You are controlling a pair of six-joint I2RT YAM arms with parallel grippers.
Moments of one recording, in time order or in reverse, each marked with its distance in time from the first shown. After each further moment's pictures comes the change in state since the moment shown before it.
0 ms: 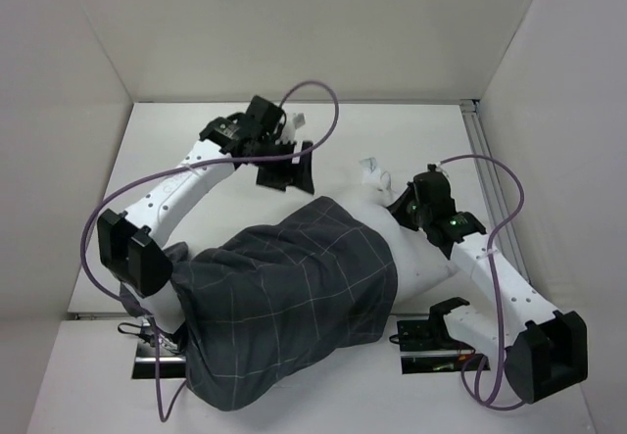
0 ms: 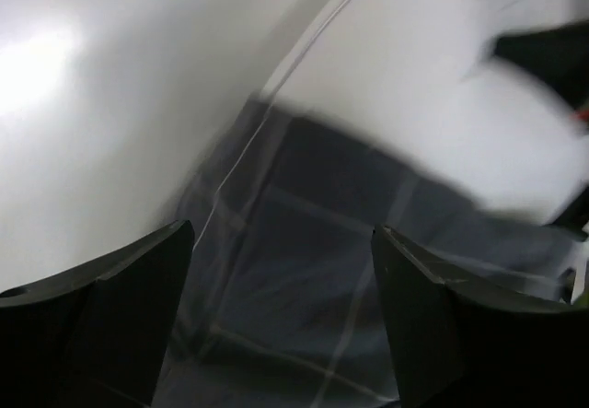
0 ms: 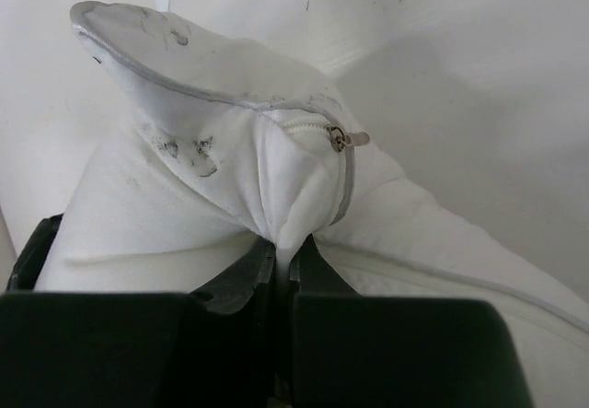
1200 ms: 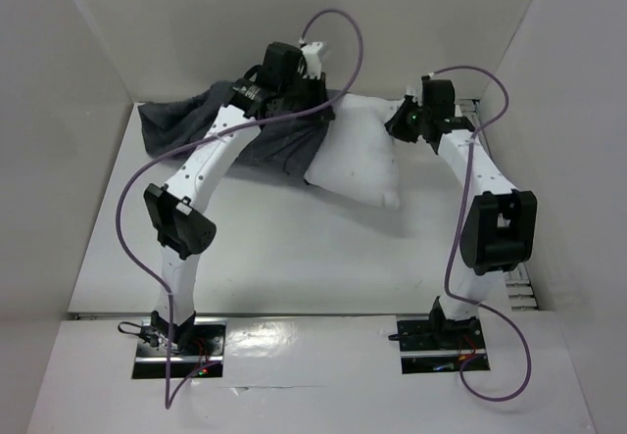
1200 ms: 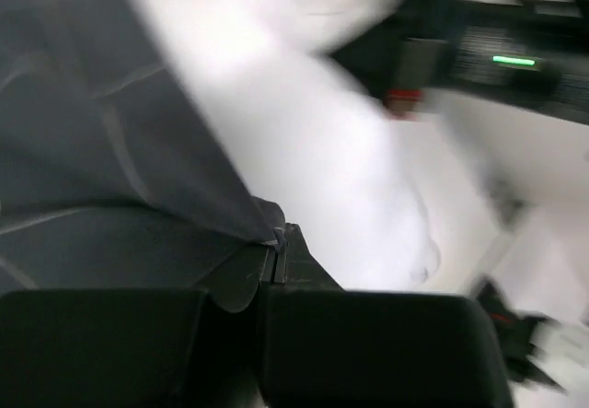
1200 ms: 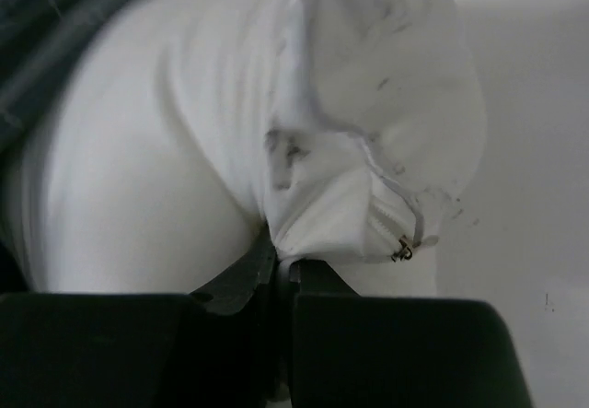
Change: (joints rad) left arm 0.039 0.383 0.526 0.151 -0.063 0.077; right arm -0.222 0.756 0.777 0.057 -0.280 -0.271
